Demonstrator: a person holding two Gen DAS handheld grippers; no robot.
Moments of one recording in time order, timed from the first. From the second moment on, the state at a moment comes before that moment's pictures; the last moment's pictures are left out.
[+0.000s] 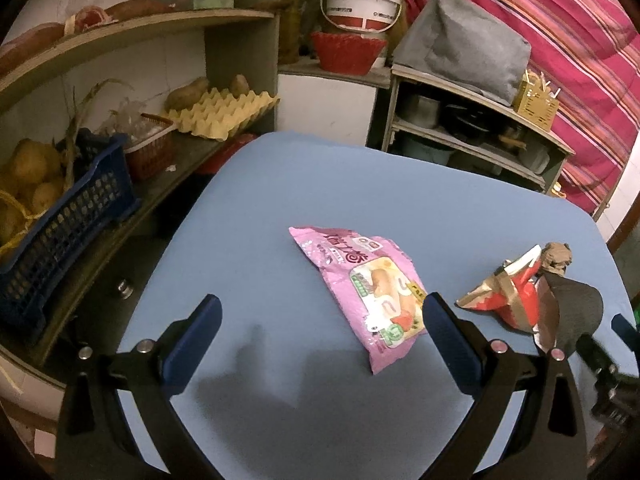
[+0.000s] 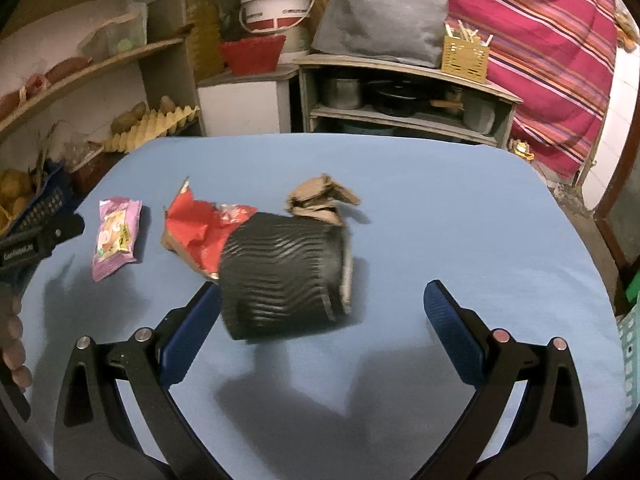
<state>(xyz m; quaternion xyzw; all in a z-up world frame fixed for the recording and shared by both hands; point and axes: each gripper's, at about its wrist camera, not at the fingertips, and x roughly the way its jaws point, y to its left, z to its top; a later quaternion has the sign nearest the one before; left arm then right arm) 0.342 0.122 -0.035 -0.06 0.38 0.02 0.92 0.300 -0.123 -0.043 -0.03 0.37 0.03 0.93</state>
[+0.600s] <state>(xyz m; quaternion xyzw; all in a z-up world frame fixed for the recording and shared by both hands) 0.375 0.088 -0.063 -0.06 0.43 0.00 0.90 0.325 -0.125 -0.057 -0.03 0.40 0.04 0.91</state>
